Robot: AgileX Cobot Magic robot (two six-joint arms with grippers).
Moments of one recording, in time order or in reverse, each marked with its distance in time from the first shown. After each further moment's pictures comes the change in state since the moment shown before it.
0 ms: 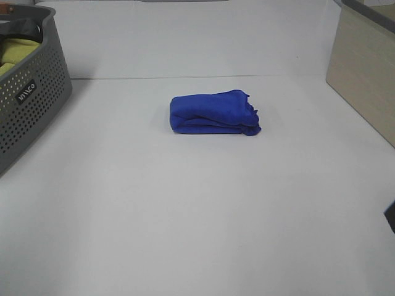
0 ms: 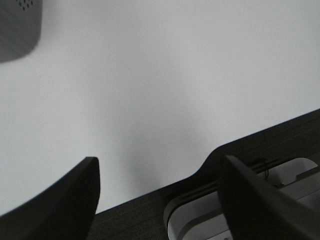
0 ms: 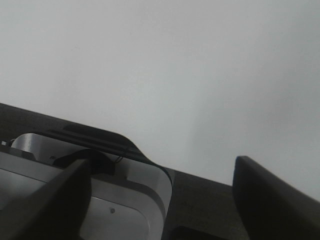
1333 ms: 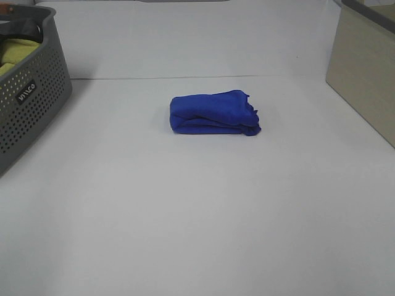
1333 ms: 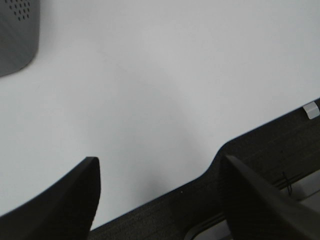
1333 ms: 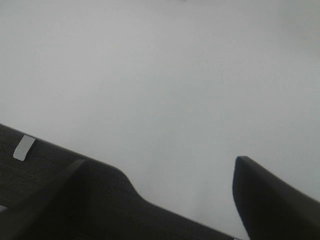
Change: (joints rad) left arm 0.017 -0.328 0.215 -0.018 -0.054 0.099; right arm 0.000 -0.688 0.179 -0.005 0.011 -0.104
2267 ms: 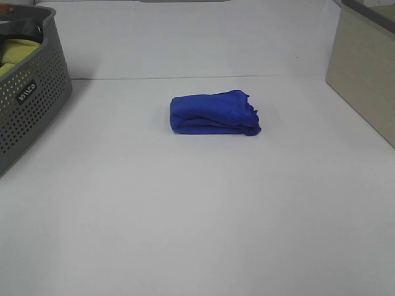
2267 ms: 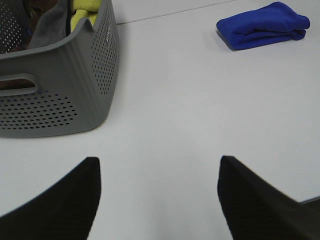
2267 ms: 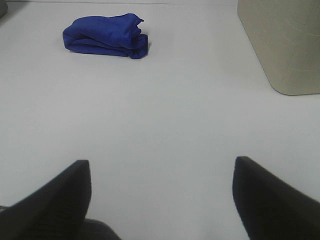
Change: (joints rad) left arm 0.160 -0.383 0.000 0.001 -0.002 0.000; right arm -0.240 -0.237 0.006 0.046 0.001 0.000
